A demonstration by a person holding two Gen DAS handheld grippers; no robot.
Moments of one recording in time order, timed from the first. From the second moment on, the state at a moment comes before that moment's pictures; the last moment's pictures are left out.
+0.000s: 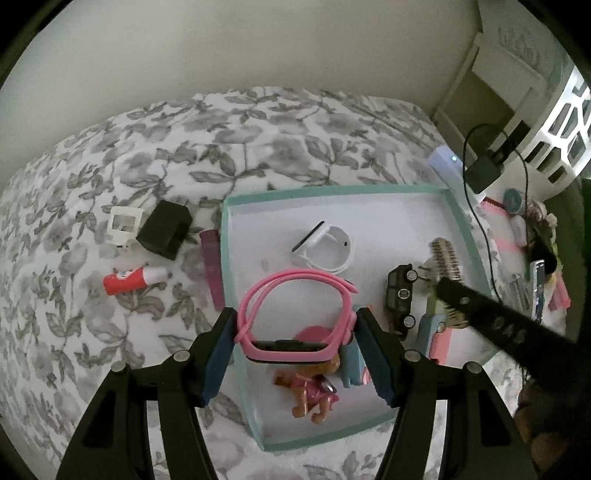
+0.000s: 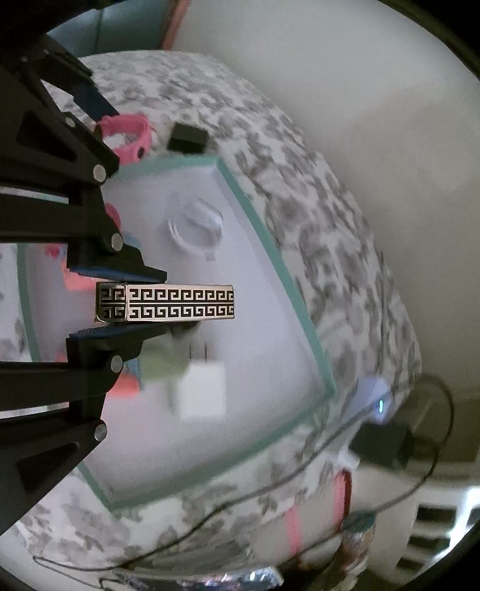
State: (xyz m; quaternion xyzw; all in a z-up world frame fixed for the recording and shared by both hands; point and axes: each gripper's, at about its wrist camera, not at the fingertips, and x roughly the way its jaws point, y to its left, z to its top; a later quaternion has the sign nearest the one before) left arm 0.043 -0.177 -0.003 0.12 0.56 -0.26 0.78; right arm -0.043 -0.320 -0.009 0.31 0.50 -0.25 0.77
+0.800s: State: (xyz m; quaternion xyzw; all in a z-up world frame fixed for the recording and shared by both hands) left arm 0.057 -0.186 -0.046 0.11 0.59 -0.24 0.76; right arm -0.085 -0.376 -0.057 0.35 0.52 -0.35 0.70
